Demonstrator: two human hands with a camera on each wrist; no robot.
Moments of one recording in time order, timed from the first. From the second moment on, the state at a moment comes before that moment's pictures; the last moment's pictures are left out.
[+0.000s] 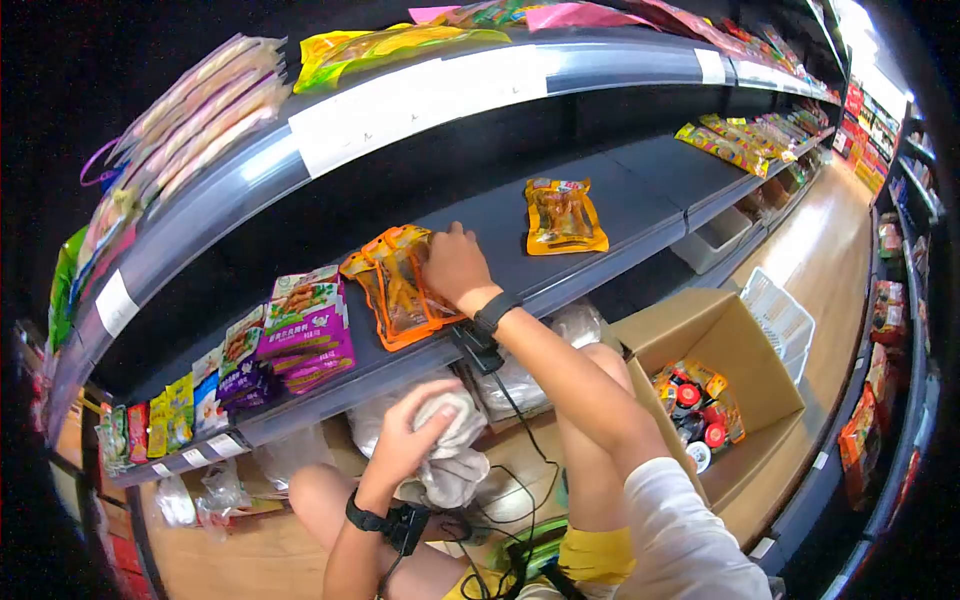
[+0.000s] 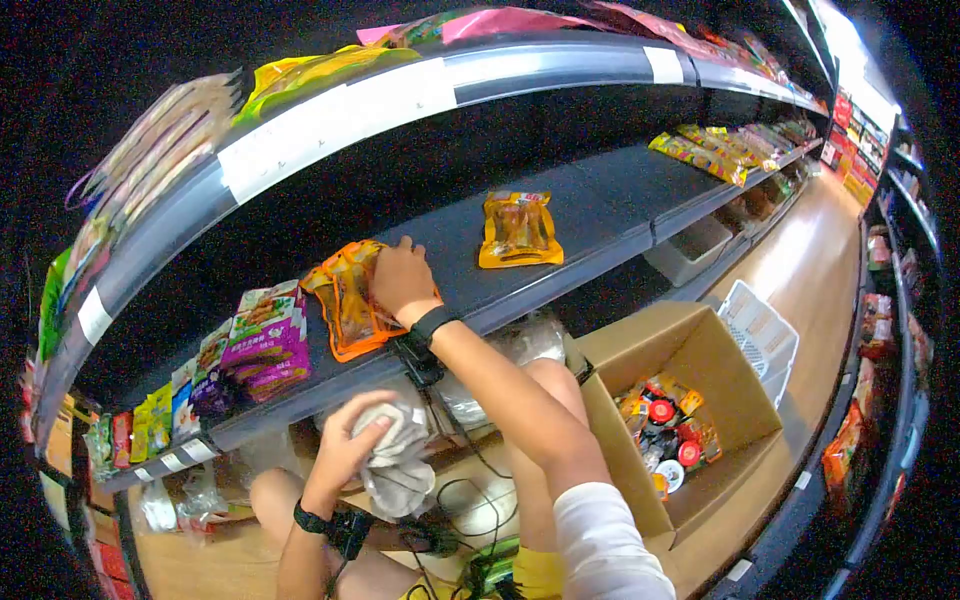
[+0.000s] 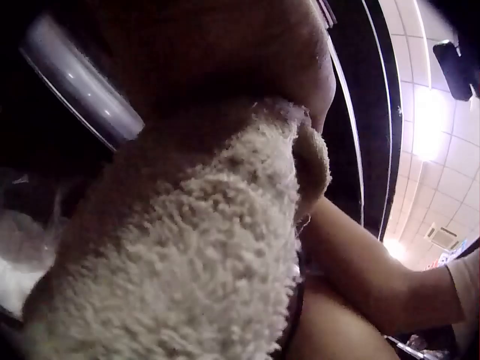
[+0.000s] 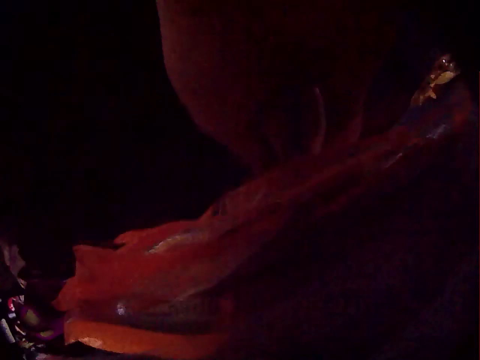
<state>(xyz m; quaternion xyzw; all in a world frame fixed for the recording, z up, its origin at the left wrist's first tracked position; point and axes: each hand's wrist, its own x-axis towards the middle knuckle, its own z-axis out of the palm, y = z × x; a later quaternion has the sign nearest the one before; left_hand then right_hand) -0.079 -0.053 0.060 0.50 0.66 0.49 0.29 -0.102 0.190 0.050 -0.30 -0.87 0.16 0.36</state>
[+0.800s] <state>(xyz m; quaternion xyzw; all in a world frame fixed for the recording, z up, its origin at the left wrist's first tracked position) -0.090 -0.046 0.051 0.46 0.68 0.54 0.20 -0.087 0.164 0.085 0.00 -0.96 0.11 0.26</state>
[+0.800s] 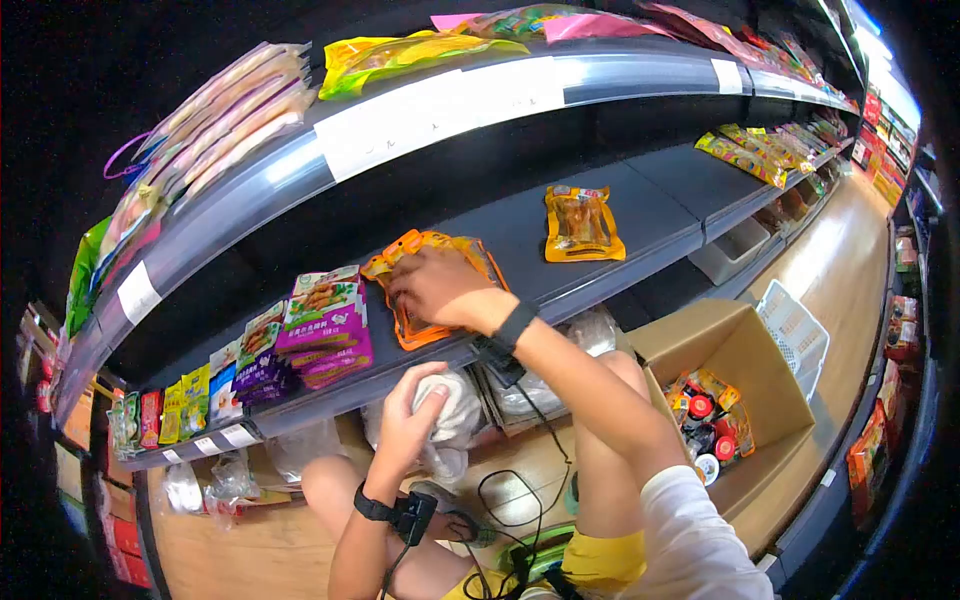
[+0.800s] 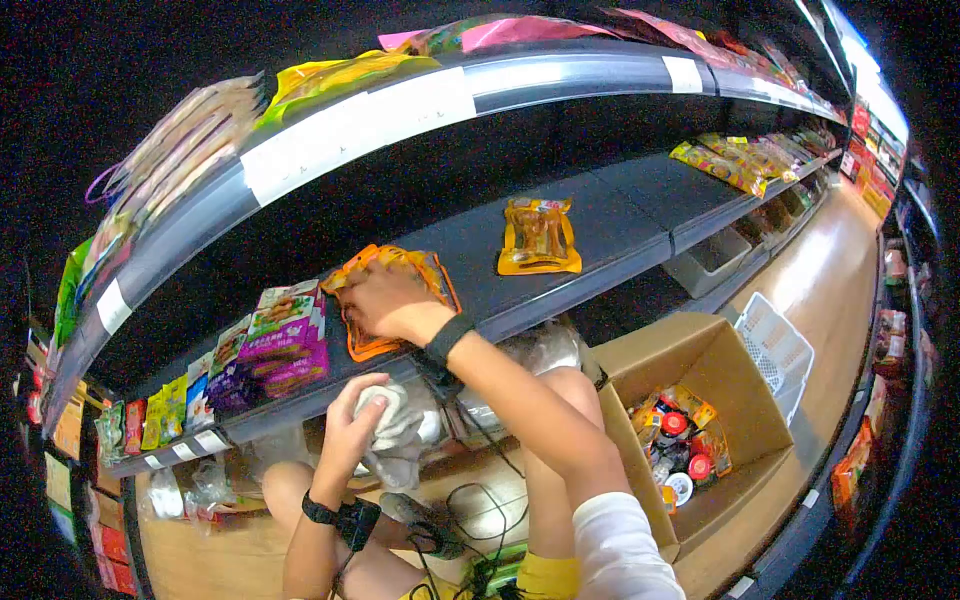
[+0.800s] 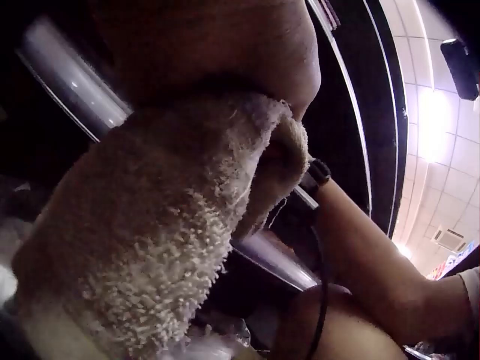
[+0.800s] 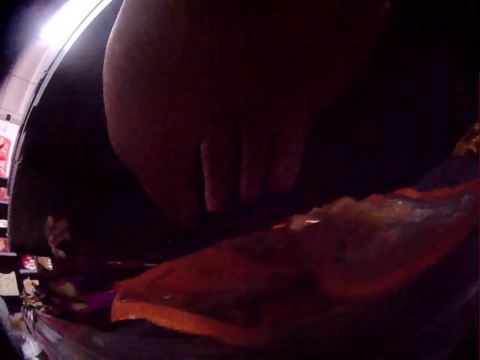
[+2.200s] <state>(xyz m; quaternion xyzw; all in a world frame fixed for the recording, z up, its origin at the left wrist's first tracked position) -0.078 -0.053 0.048 0.44 0.70 0.49 0.27 -0.041 0.219 0.088 -0.07 -0.89 0.19 0.41</state>
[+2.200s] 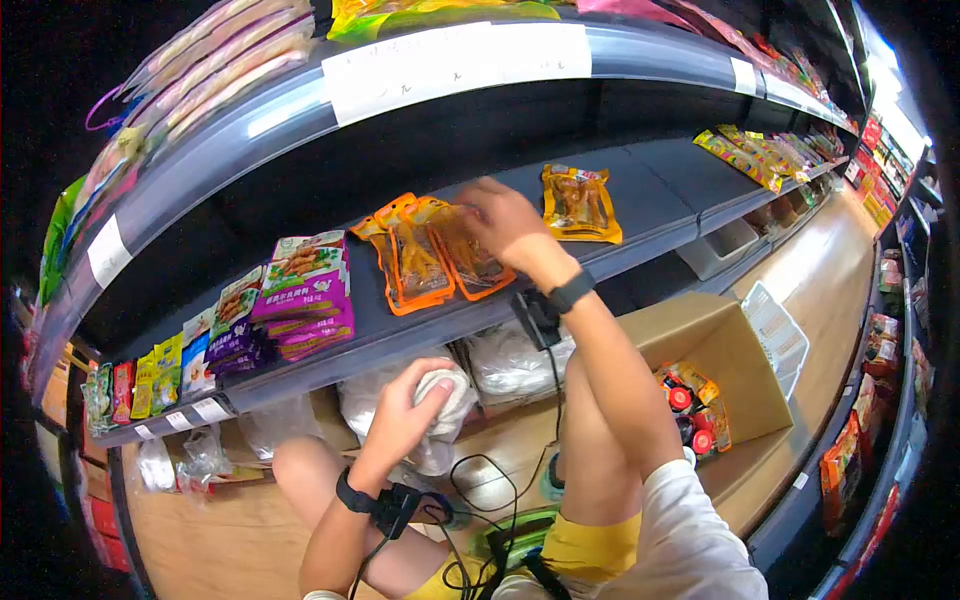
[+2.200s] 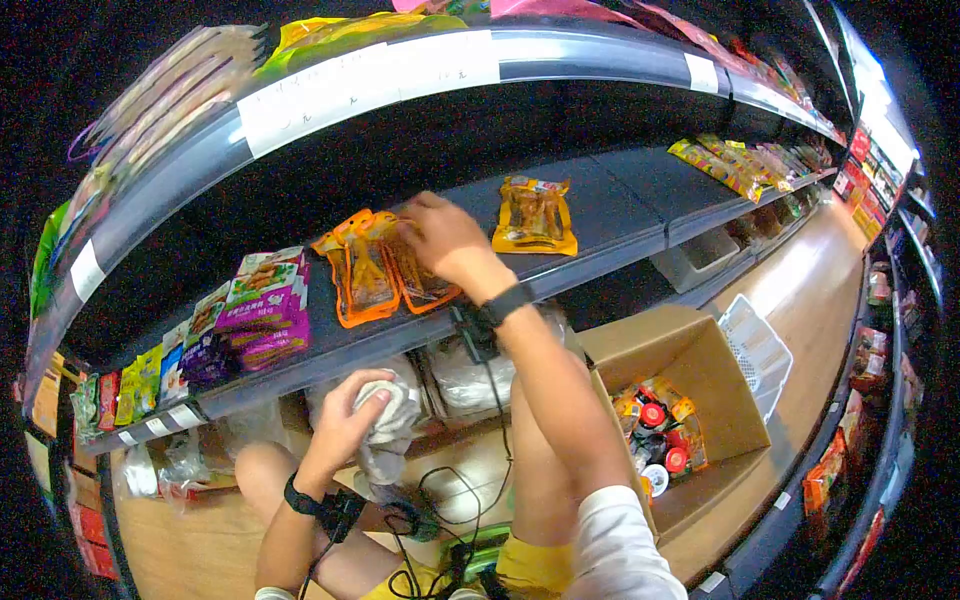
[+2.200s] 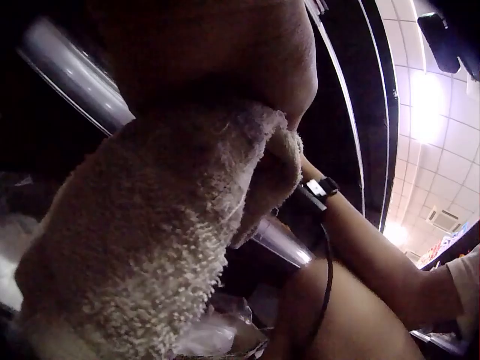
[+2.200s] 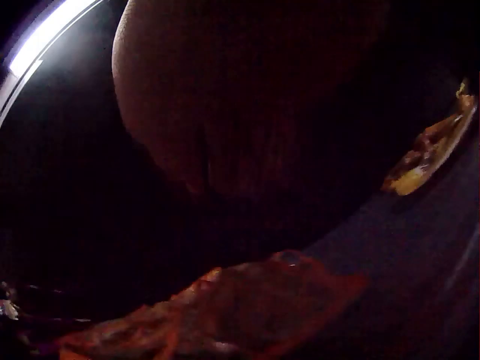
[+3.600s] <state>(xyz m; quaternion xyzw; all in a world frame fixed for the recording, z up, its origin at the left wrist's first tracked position) -0.049 -0.021 0.013 0.52 0.74 0.26 0.33 0.430 0.300 -0.283 -0.74 -0.67 -0.08 -0.06</state>
